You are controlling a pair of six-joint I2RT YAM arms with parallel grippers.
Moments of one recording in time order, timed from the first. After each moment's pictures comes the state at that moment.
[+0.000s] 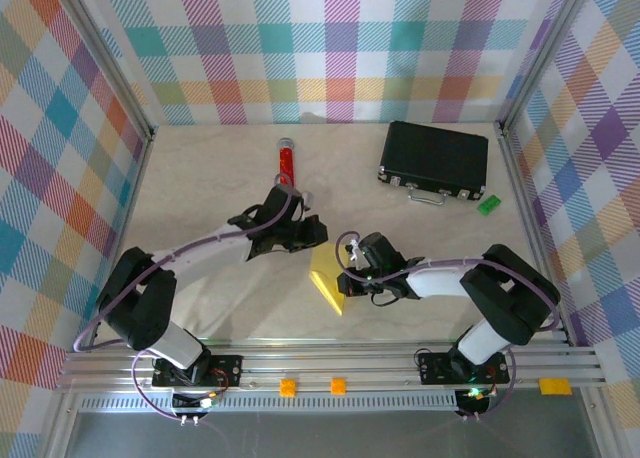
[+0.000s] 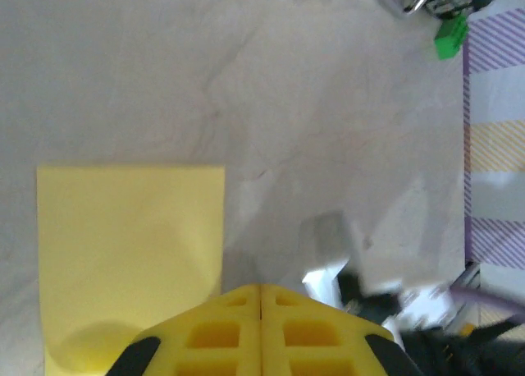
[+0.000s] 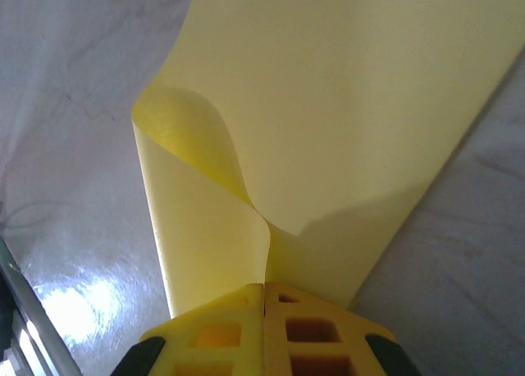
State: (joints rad) left arm -0.65 1.52 0.89 -0.15 0.36 -0.84; right arm 0.76 1.56 0.55 0.13 -0.38 0.61
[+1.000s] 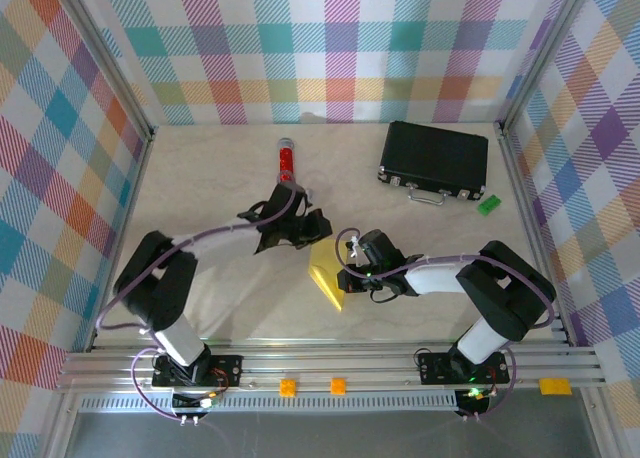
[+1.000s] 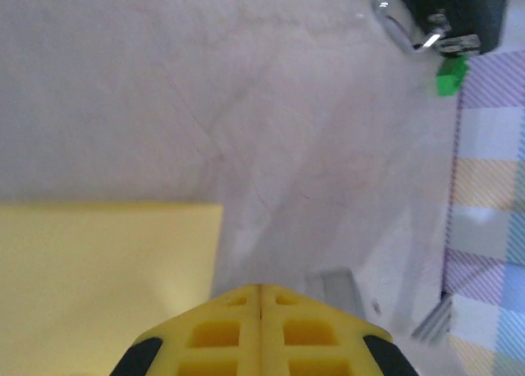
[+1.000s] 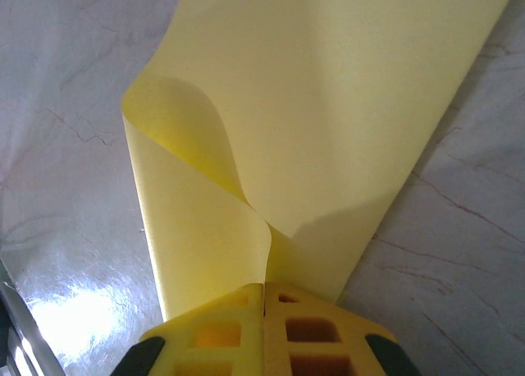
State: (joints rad) left arm -0.61 1.72 1.04 -0.13 0.40 -0.87; right arm 0.75 1.59 0.56 0.14 -0.38 0.61
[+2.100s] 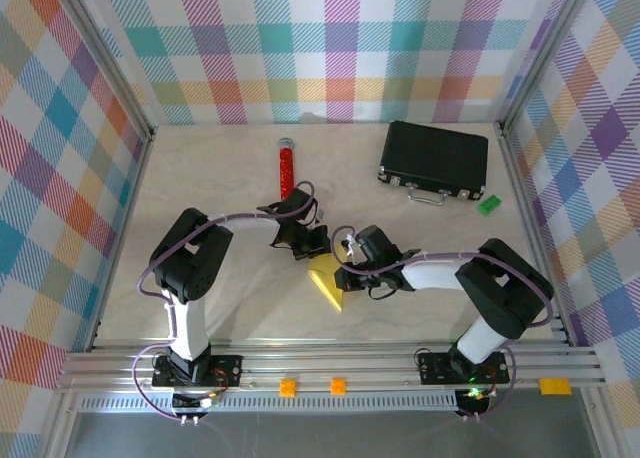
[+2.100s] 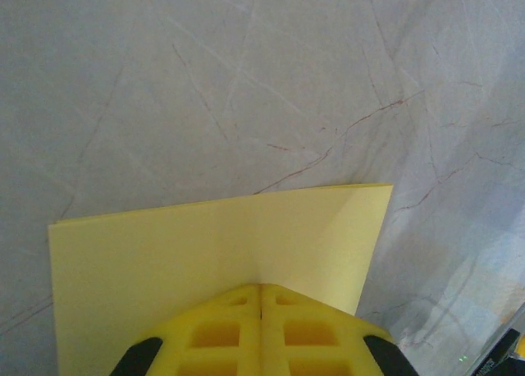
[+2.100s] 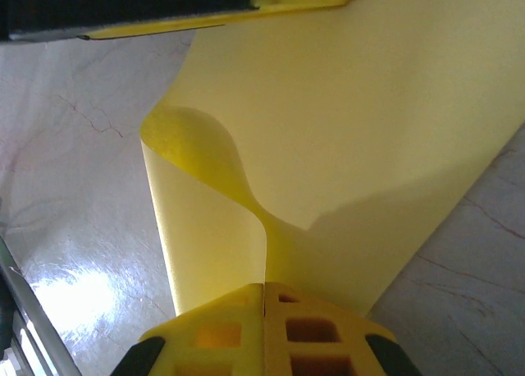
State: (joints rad) left arm -0.60 1.92 1.10 -0.27 0.46 -0.73; right arm 0.75 1.60 0.62 0.07 -0.42 0.56
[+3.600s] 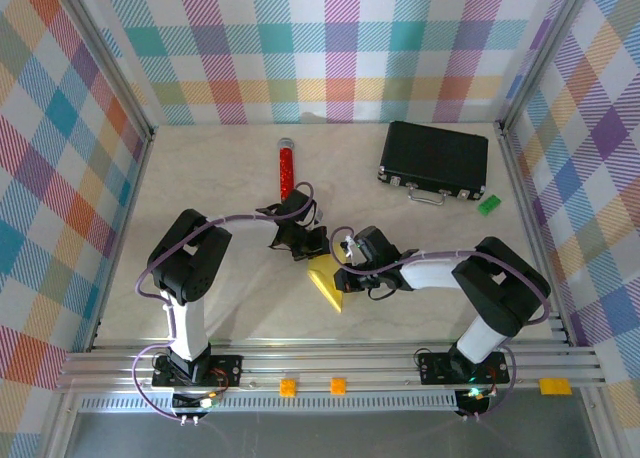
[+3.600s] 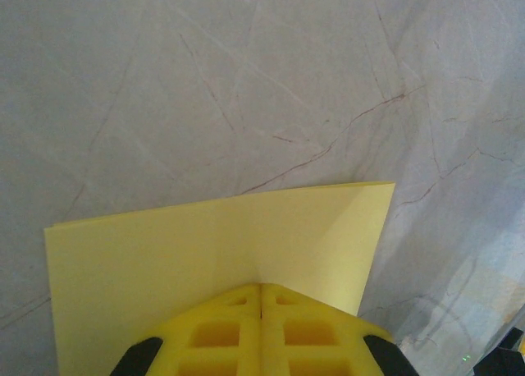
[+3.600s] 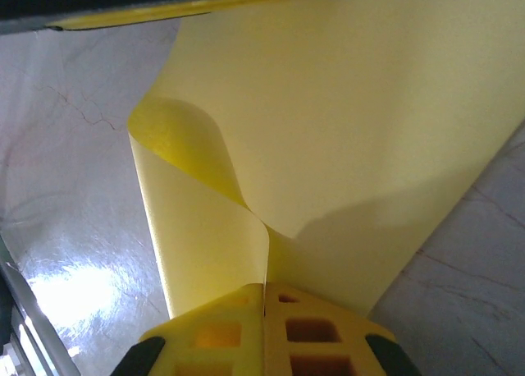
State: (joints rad) left arm -0.60 1.91 1.08 -0.24 0.45 -0.72; right arm 0.75 1.62 0.62 0.07 -0.43 0.56
